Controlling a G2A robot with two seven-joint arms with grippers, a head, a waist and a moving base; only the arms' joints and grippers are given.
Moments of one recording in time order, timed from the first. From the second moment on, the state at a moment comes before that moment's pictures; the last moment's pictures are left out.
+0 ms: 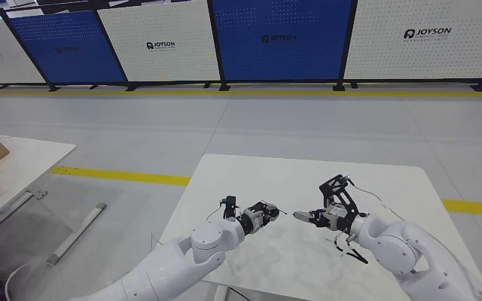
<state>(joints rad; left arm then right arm) 1.15 -0.91 -0.73 -1.70 -0.94 0.15 0.08 -0.96 -0.93 0.77 -1.66 -0.50 -0.15 0.54</state>
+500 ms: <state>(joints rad) 1.17 -0.95 -0.67 -1.68 -0.50 0.05 0.26 -1.01 -0.95 0.84 -1.51 -0.07 -0.10 0.66</state>
